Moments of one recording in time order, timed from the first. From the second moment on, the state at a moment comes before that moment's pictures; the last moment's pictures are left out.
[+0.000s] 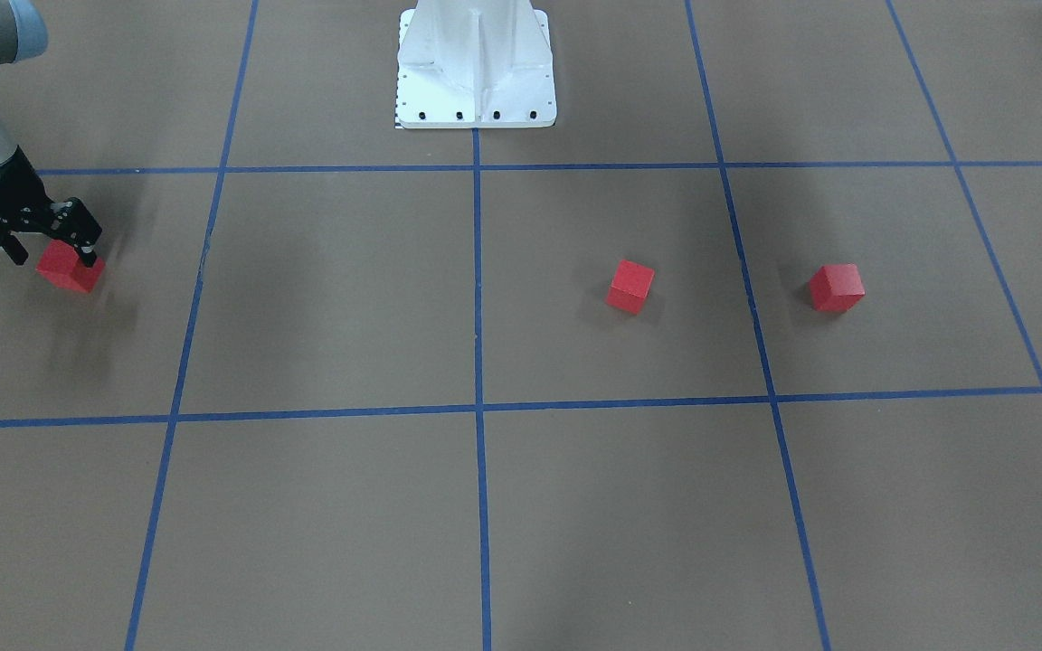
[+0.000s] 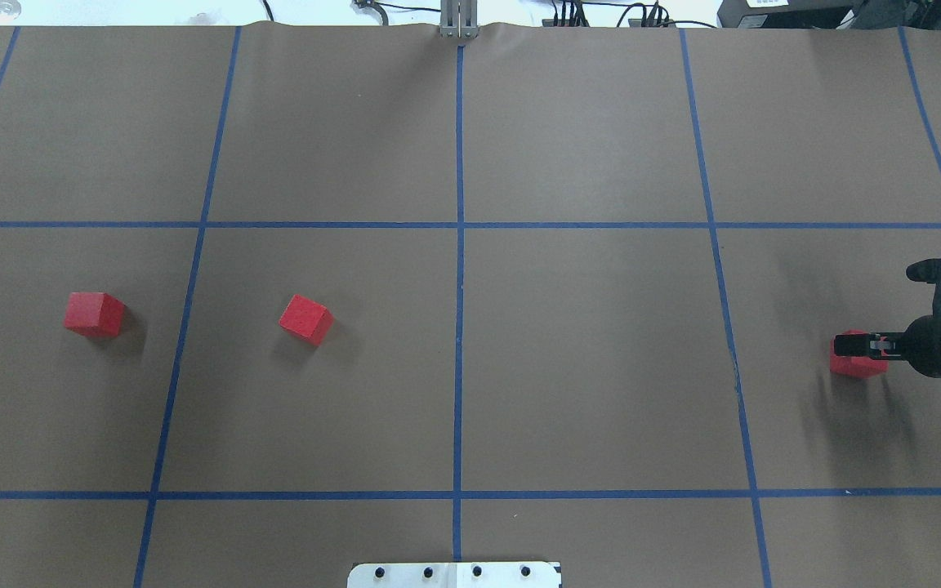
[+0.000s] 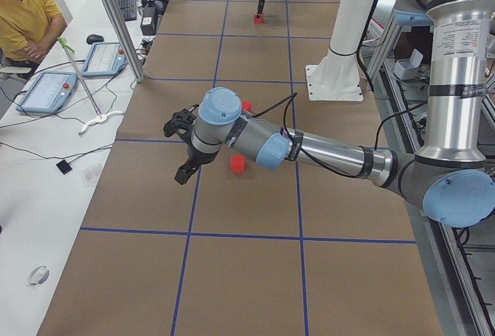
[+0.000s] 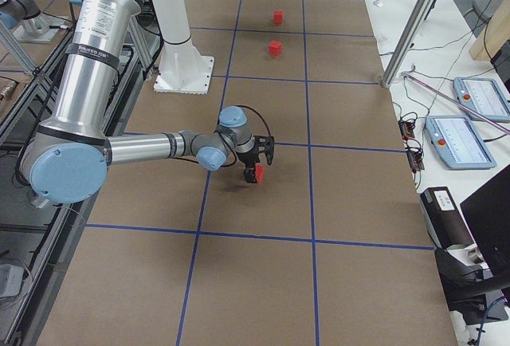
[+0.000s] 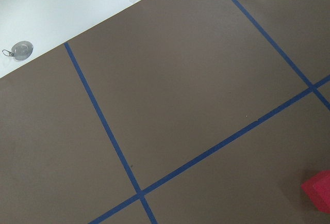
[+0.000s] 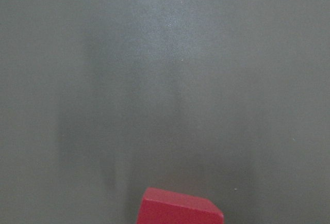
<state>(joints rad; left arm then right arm) -1.58 -1.54 -1.83 -1.88 -2.38 0.17 0.71 -1.87 1.84 -0.80 1.80 1.11</state>
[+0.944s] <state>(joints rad) -1.58 -1.54 -1.83 -1.88 -2.38 0.17 0.67 -1.71 1.87 -0.80 1.80 1.05</state>
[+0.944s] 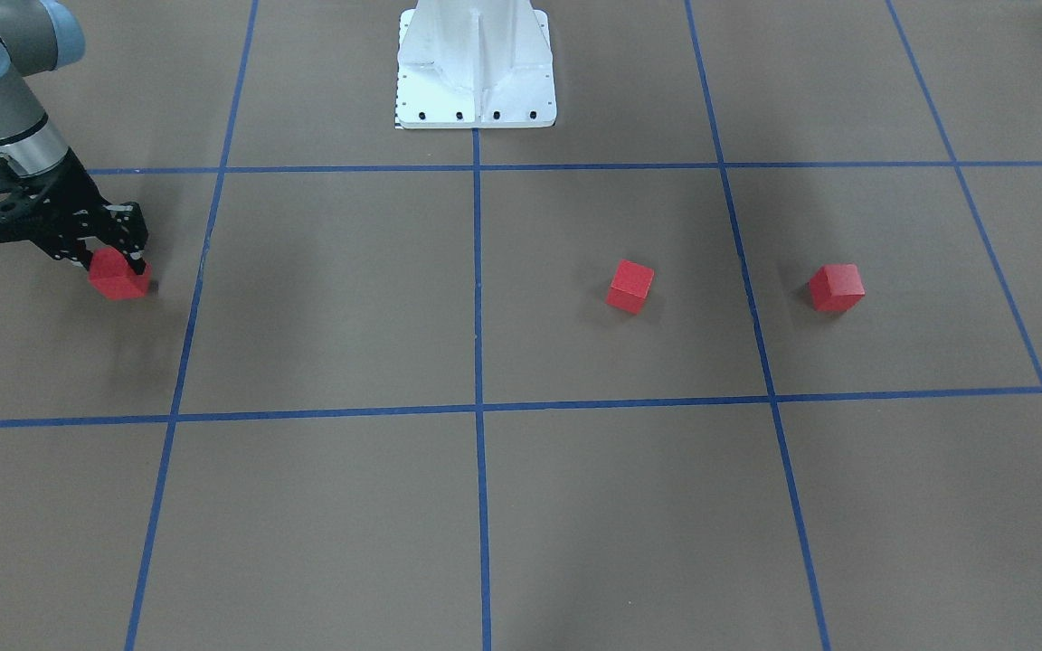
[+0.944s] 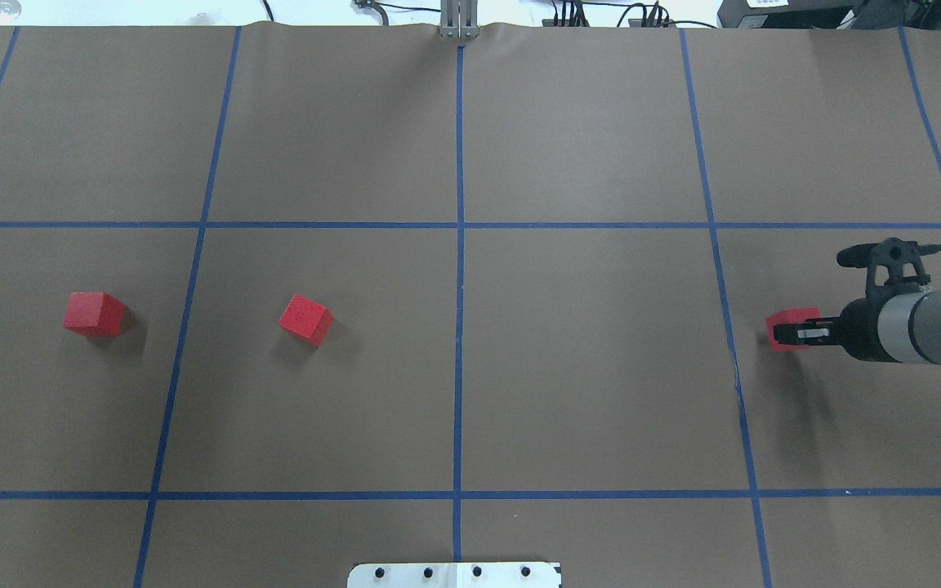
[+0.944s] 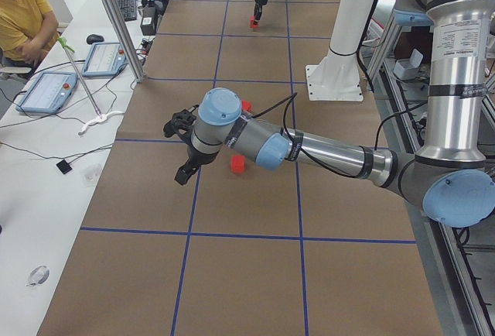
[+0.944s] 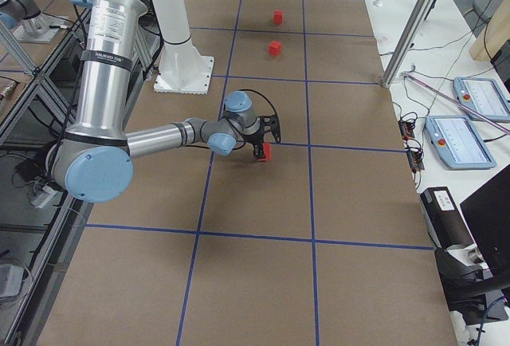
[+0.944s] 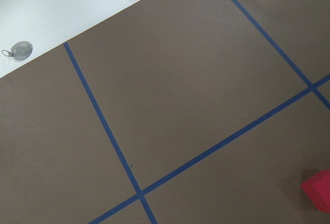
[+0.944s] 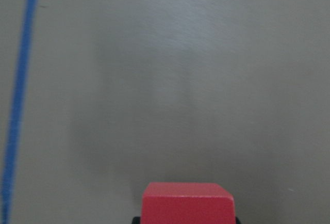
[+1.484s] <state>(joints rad) -1.58 -1.54 -1.82 -1.88 -2.38 0.16 0.63 -1.33 1.86 -1.21 1.78 1.07</state>
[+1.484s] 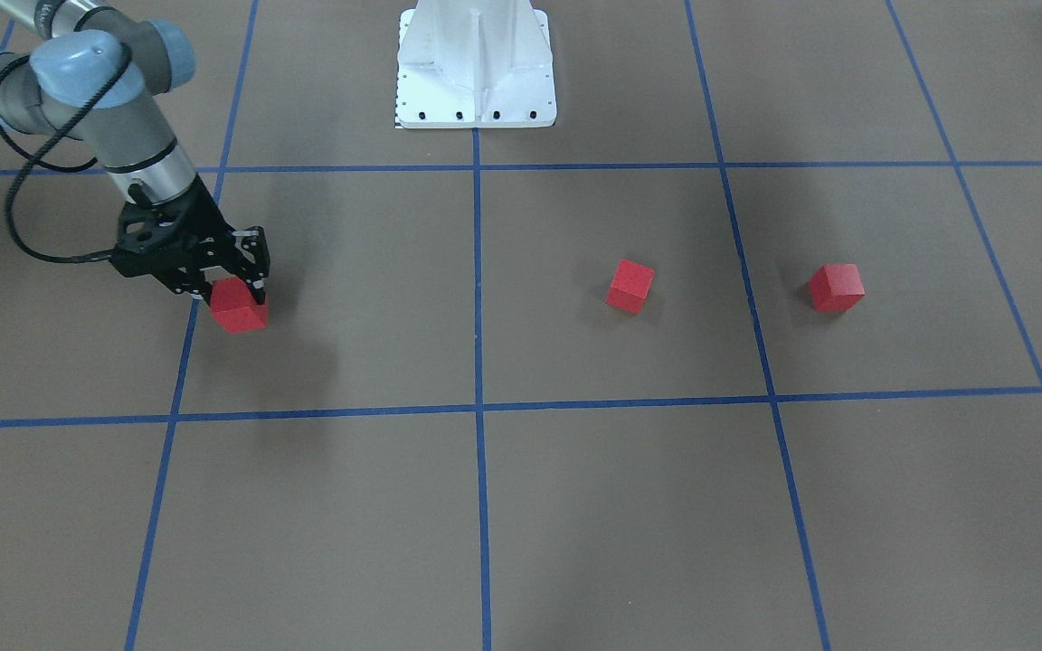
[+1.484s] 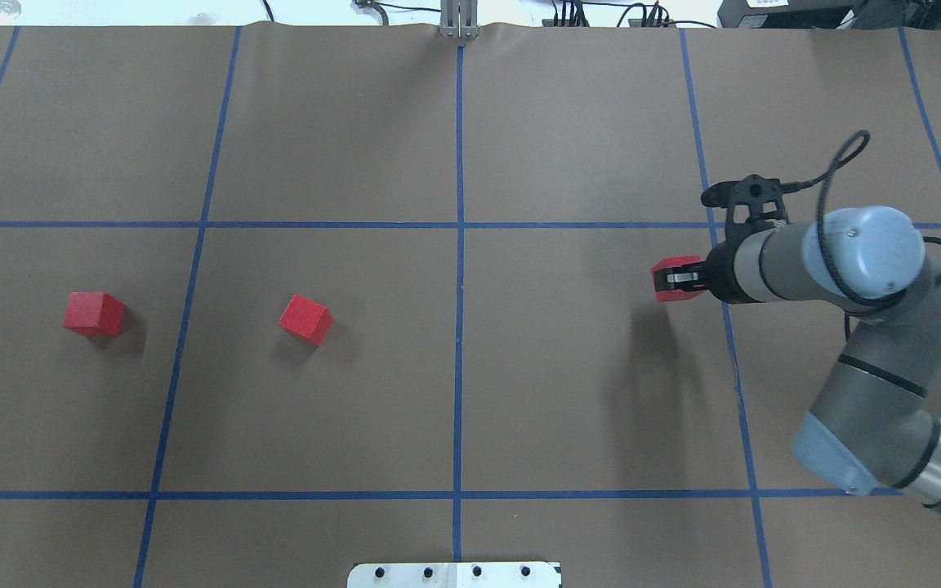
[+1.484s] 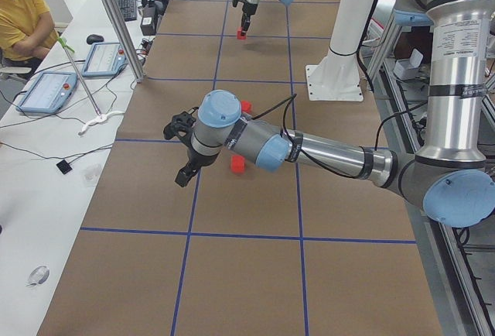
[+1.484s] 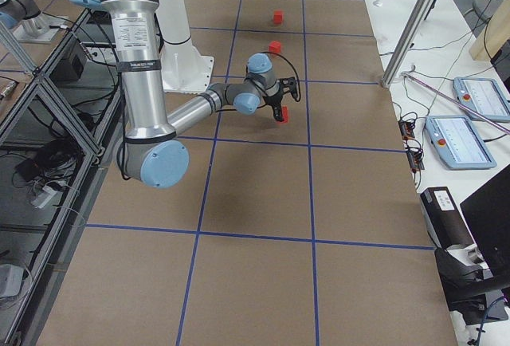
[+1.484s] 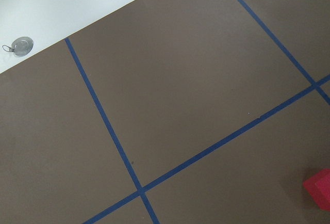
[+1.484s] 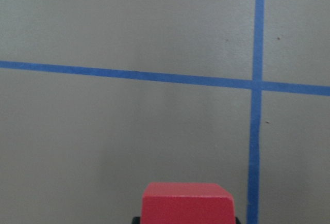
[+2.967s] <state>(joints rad) -1.58 -1.53 -1.78 -1.88 -2.38 0.16 0.36 -0.74 1.53 -1.59 1.70 1.29</state>
